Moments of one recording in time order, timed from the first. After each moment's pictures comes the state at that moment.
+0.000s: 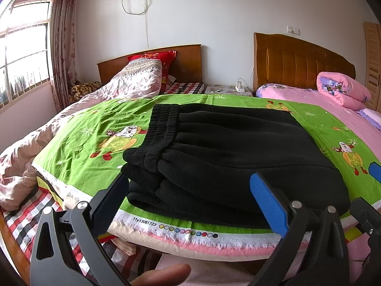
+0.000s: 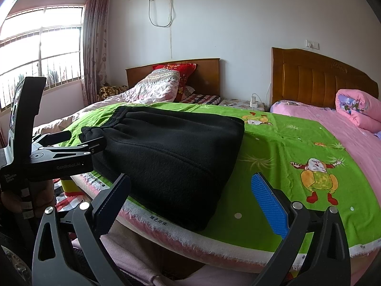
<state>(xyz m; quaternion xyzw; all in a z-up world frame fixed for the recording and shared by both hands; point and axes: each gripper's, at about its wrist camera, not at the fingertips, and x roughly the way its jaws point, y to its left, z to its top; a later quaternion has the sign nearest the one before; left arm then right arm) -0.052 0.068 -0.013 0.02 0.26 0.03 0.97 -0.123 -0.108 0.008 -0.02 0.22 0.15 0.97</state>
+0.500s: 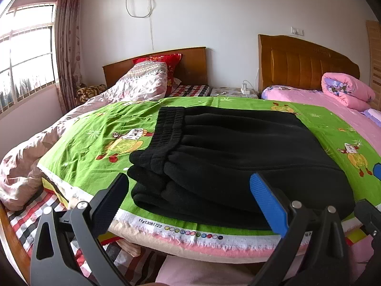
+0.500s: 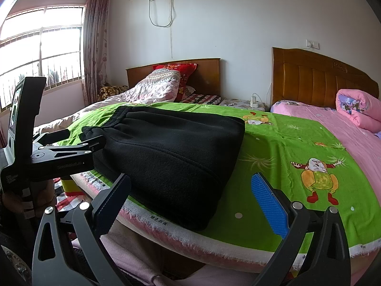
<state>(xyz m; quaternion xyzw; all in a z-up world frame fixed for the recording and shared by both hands) -0.051 0.068 -0.013 0.03 0.25 0.05 0.97 -0.125 -0.107 0.008 -0.02 0.22 0.14 0.96</state>
